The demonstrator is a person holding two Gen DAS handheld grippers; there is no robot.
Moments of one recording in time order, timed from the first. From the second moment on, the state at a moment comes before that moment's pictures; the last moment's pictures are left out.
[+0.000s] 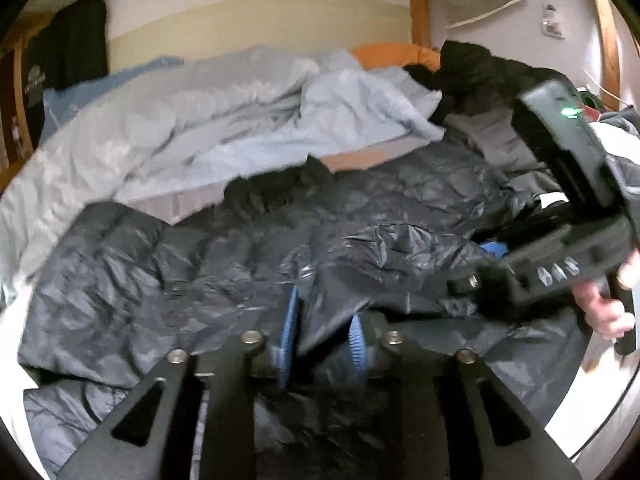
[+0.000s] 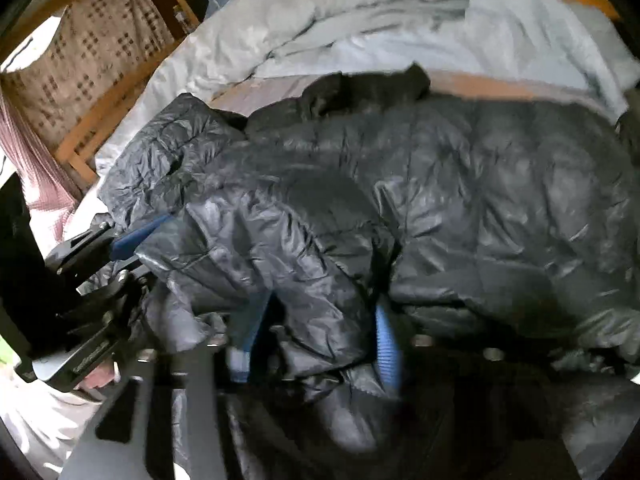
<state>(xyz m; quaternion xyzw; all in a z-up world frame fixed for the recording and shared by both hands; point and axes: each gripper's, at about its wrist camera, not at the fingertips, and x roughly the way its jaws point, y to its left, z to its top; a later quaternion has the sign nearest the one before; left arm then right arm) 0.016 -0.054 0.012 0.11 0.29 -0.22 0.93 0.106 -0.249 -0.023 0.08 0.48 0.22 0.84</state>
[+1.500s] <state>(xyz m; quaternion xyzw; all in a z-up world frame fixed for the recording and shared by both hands) 0.183 0.094 -0.013 -0.03 0.46 -0.15 0.87 0.126 -0.350 0.005 -0.04 0.39 -0.11 0.91</state>
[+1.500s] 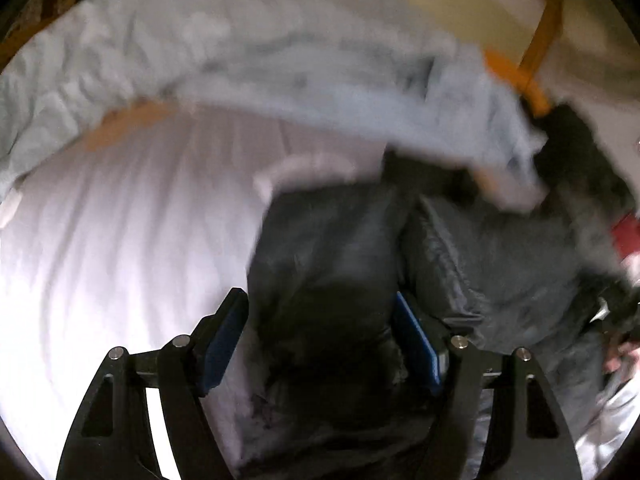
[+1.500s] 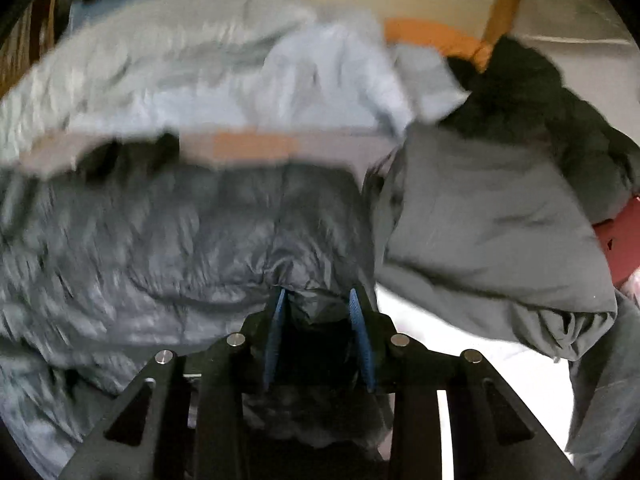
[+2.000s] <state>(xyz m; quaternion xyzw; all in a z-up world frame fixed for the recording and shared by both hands) 0.193 0.158 0.005 -0.01 0.40 0.04 0.92 0.139 -0.326 -0.030 -0.14 0.44 -0.12 0.88</state>
